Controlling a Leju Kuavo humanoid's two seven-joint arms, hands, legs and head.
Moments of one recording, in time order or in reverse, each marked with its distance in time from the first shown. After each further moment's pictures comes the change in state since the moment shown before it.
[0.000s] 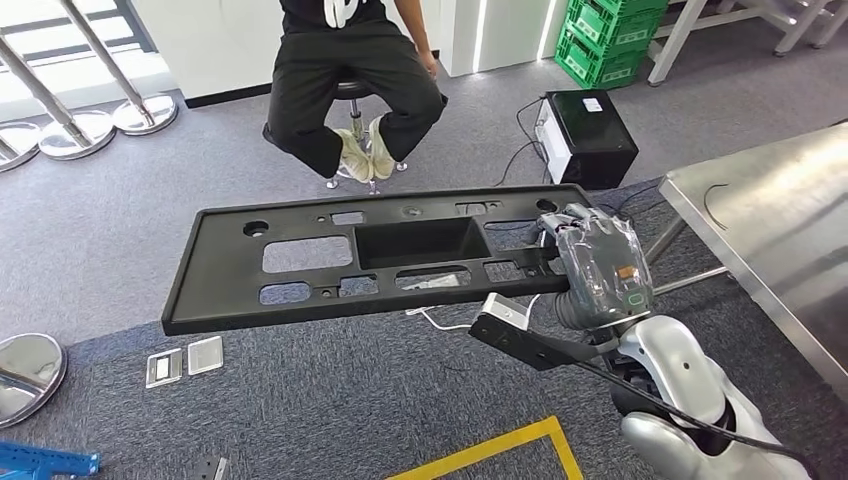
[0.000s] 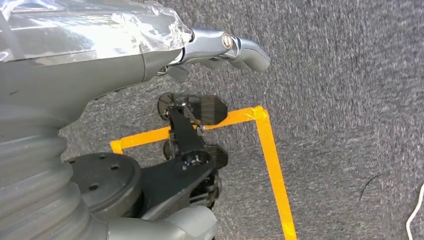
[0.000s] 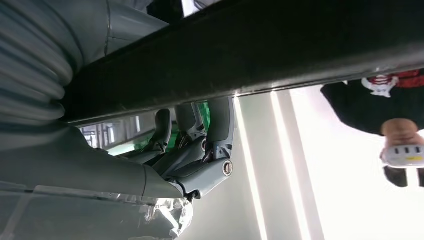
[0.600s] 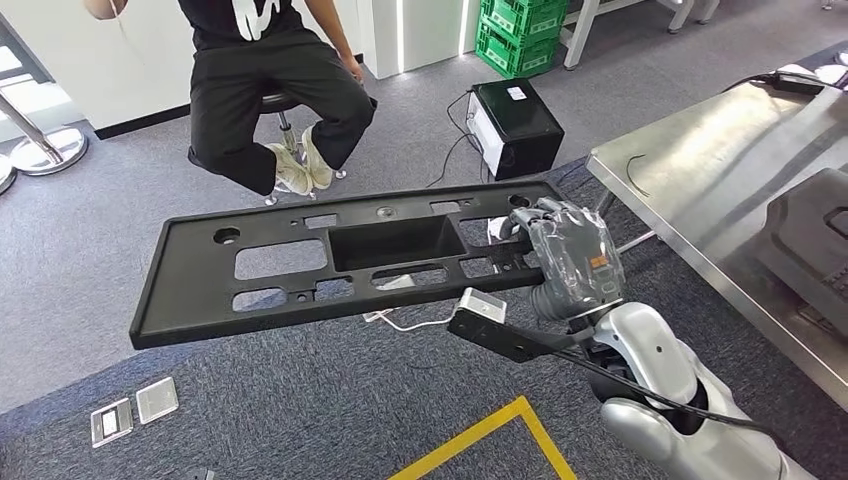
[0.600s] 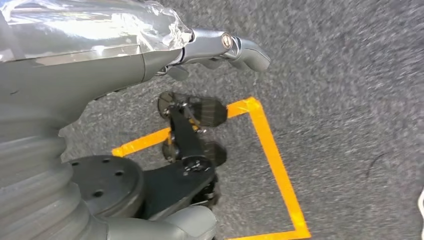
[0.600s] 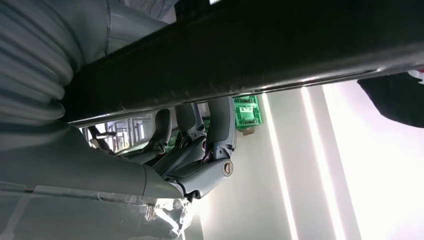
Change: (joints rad) left arm -0.001 -0.002 -0.002 0.000 0.010 0.004 0.000; right arm -0.002 0.000 -0.002 0.001 -0.013 -0.003 0.004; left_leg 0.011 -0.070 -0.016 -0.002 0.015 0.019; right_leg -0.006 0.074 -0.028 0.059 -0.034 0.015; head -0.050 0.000
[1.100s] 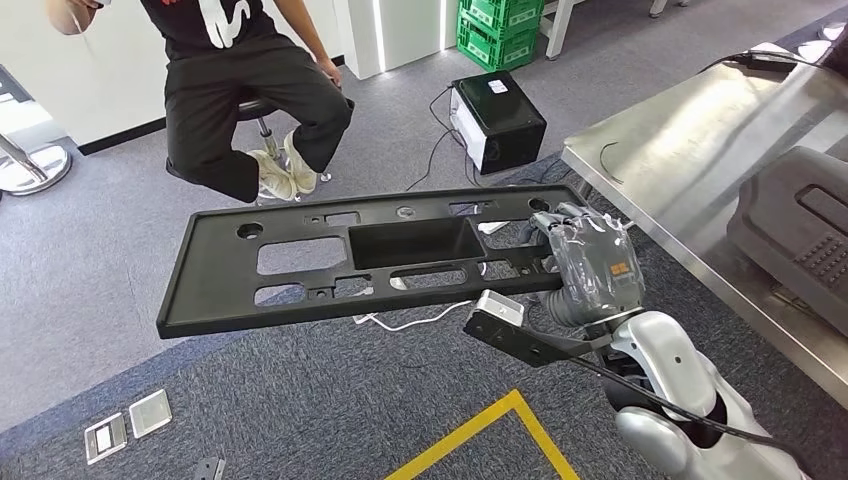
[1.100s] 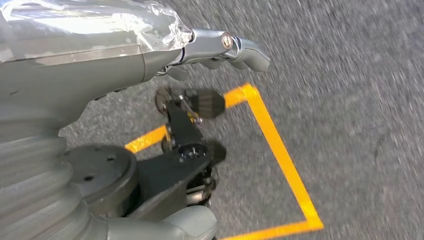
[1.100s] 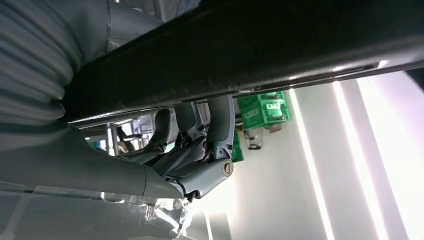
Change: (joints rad) left arm -0.001 0.000 0.000 0.000 0.005 -0.001 0.000; right arm 0.002 0.006 -0.001 0.009 0.003 -0.003 -0.004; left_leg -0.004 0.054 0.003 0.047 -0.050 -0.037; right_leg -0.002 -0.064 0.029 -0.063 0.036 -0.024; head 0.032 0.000
